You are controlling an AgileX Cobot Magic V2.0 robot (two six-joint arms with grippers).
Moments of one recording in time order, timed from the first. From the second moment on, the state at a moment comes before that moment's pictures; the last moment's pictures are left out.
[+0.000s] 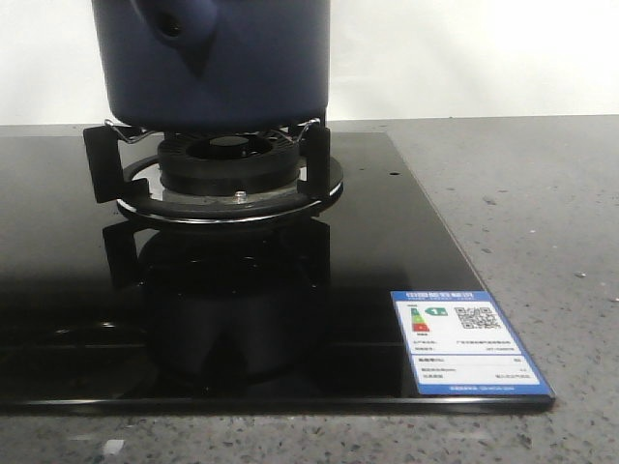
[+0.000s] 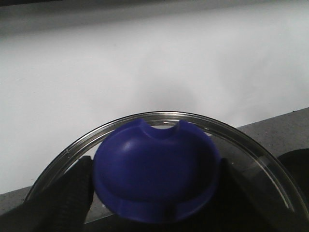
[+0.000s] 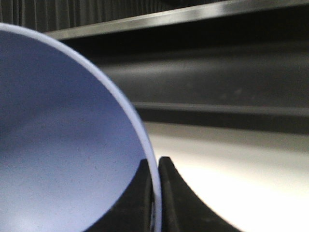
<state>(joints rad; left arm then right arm) 0.10 1.27 -1.25 -0.97 0.56 1.03 0.52 1.62 -1.18 0.14 -0.81 -0.24</state>
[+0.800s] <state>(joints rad) 0.10 1.27 -1.25 -0.98 0.56 1.03 0.52 1.62 -1.18 0.10 -0.86 -0.24</state>
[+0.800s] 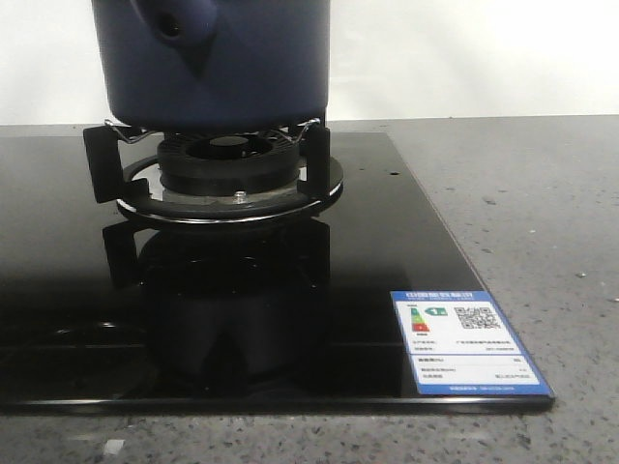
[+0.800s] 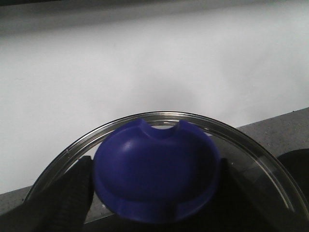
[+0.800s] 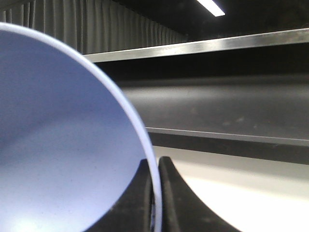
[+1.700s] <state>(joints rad) -0.07 1.27 -1.27 -1.24 0.69 1.26 -0.09 1.39 -1.59 0.20 1.01 -0.21</state>
